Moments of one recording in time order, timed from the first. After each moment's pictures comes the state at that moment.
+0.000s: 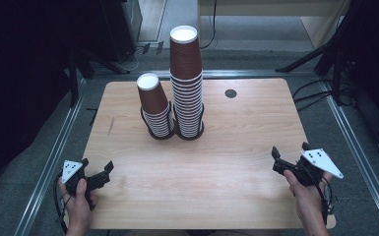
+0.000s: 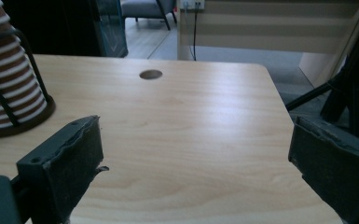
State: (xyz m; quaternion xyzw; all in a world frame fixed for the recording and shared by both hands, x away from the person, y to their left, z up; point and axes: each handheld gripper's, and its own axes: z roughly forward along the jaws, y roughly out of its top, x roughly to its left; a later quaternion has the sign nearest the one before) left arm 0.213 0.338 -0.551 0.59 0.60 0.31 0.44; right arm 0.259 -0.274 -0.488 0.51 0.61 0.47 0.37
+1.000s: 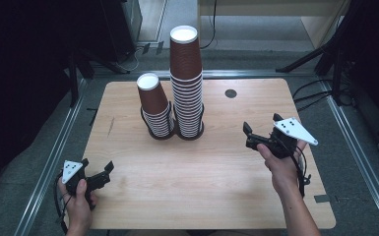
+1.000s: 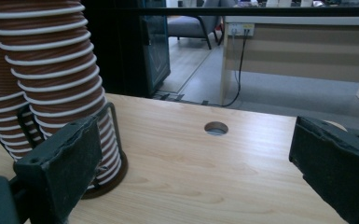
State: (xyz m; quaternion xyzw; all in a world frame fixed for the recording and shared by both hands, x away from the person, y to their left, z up) left arm 0.212 0.338 -0.550 0.59 0.60 0.31 0.44; right arm 0.298 -0.198 -0.422 0.45 0.64 0.53 0.33
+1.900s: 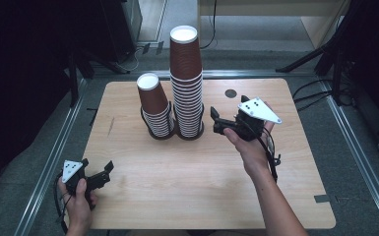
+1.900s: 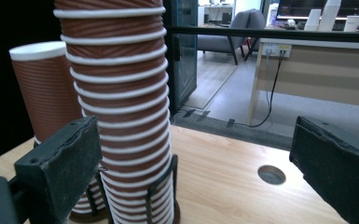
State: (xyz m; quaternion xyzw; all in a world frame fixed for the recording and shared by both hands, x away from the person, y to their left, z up) left arm 0.213 0.339 -0.551 0.59 0.60 0.31 0.44; right arm 0.321 -0.119 -0.387 0.41 0.65 0.56 0.32
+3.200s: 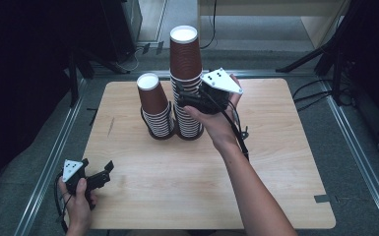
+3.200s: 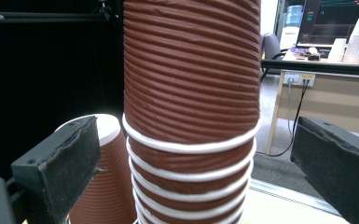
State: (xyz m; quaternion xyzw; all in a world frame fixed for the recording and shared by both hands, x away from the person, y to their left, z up) left arm 0.215 0.339 -0.551 0.59 0.61 0.31 0.44; right arm 0.357 -0.037 -0.341 0.38 0.64 0.59 0.32
